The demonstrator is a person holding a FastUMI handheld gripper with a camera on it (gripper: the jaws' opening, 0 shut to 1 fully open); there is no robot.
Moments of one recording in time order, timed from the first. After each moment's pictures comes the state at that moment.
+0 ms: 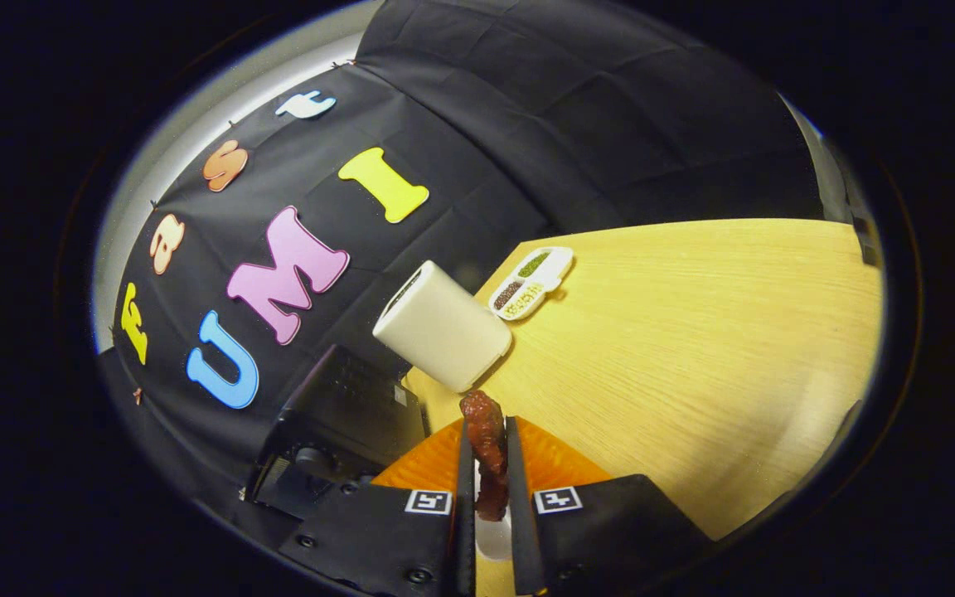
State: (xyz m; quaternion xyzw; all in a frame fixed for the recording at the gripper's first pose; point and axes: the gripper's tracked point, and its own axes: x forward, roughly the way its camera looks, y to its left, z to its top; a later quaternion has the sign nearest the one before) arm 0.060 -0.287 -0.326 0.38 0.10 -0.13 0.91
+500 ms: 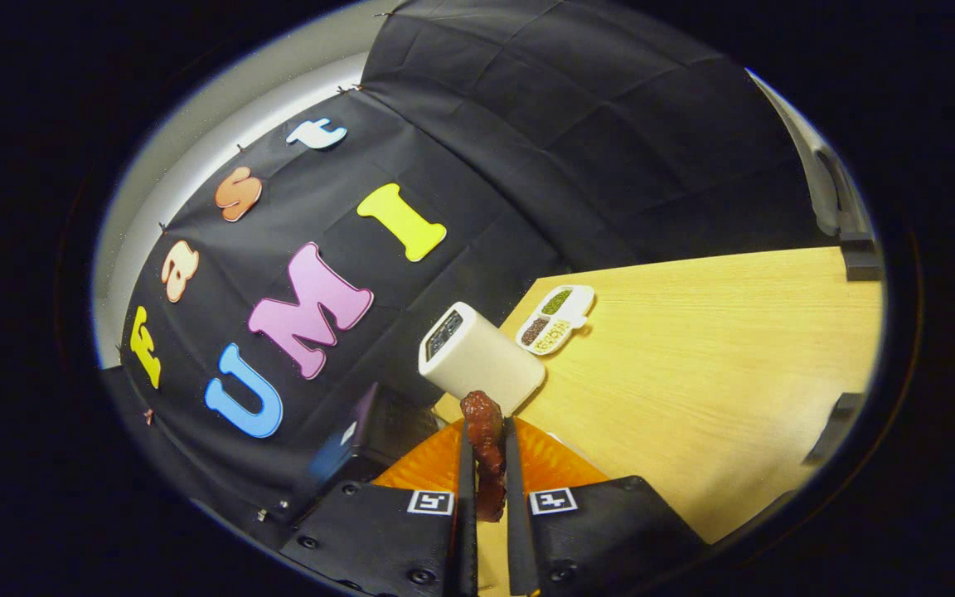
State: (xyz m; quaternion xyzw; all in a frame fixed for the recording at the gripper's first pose) arm 0.042 -0.253 -0.249 0.41 0.04 -0.14 0.90
